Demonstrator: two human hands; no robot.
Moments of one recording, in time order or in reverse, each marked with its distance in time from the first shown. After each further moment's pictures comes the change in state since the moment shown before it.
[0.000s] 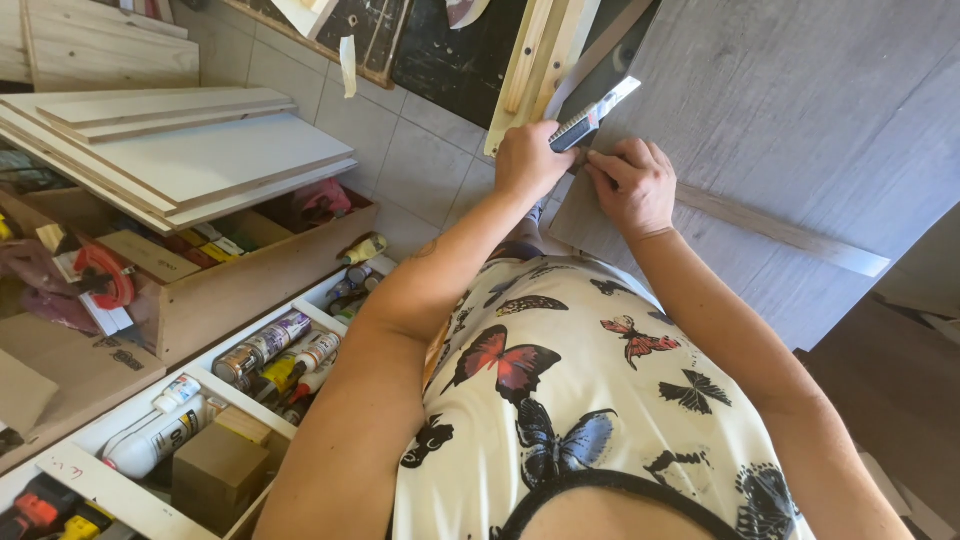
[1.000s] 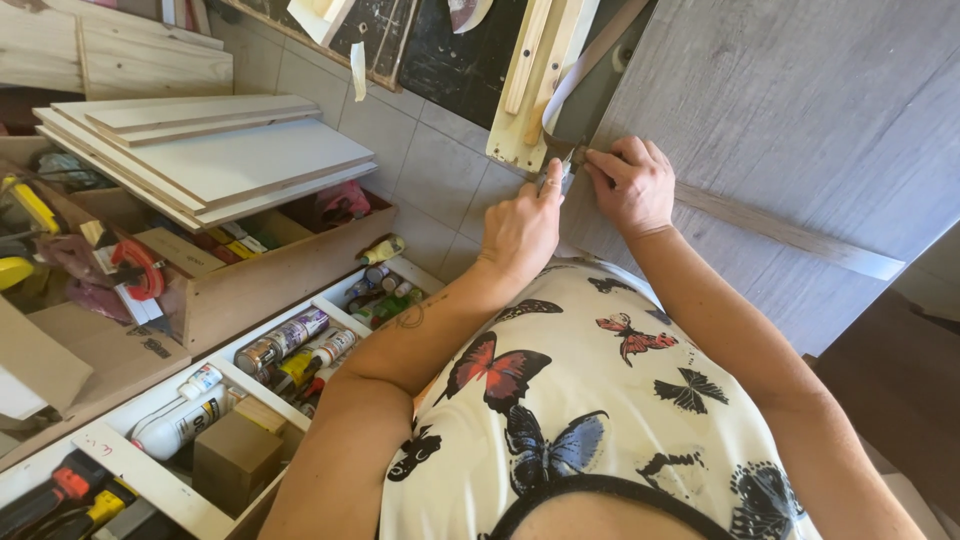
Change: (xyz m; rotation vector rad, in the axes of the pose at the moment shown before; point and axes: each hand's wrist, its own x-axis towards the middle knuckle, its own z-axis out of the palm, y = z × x) left_hand -0.118 0.035 -0.044 0.464 -0.007 0.330; right_hand -0.011 0.009 0.009 -0.027 -0.050 0.027
